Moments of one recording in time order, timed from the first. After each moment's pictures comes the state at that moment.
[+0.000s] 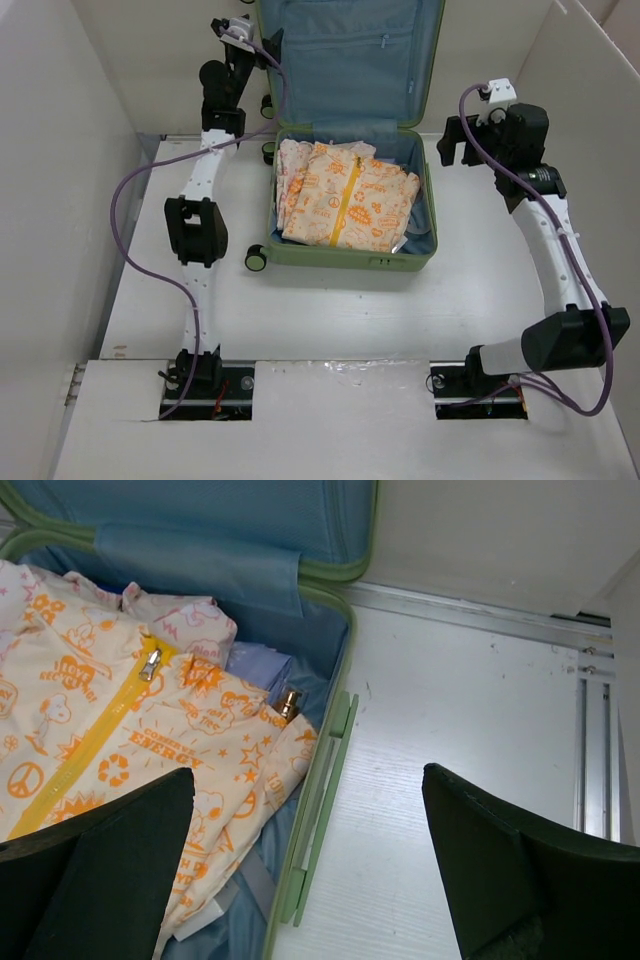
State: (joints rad) left arm -0.14 2.35 2.38 0.57 0.30 0.00; right arm 0.06 1.38 1.48 -0.40 -0.17 -0.05
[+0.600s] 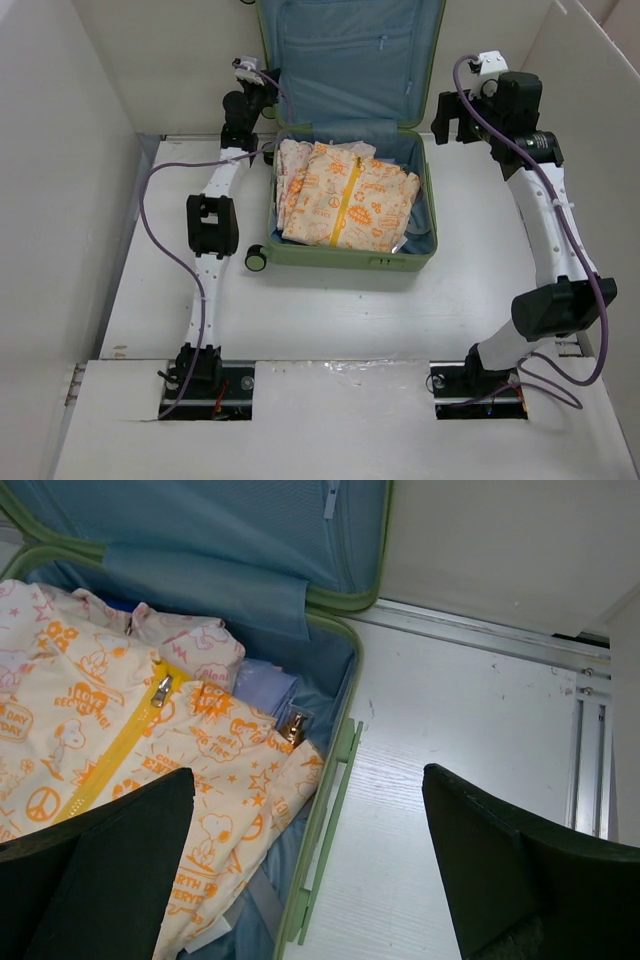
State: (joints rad) left arm -0.13 2.67 2.49 0.59 0.26 -0.21; right arm 0.09 1.58 1.83 -0.60 -0.14 -0.06
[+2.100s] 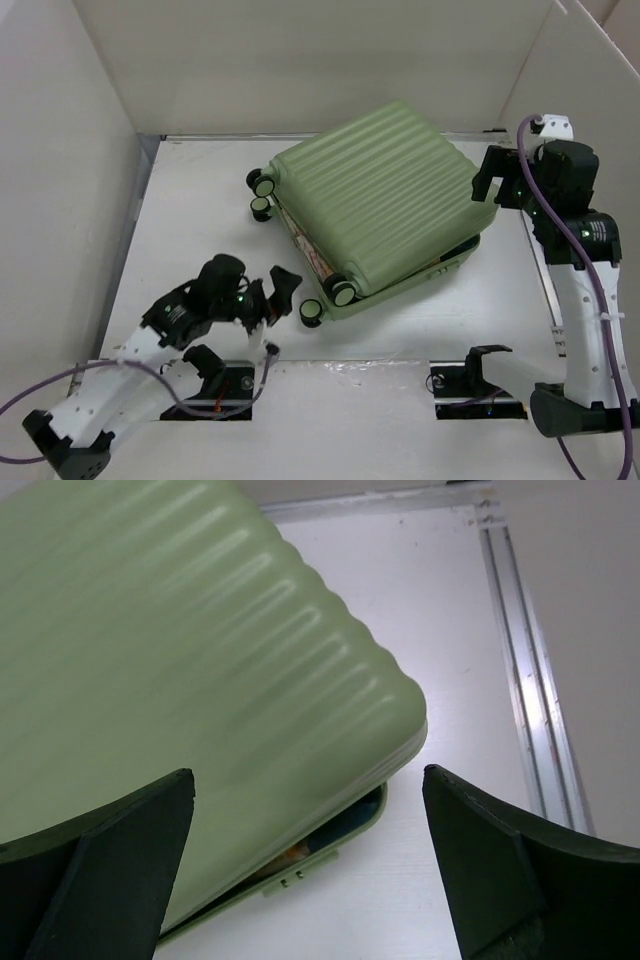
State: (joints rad) left arm -0.65 0.75 0.74 -0.78 0.52 1.83; right arm 0.05 1.05 1.54 -0.87 0.09 0.11
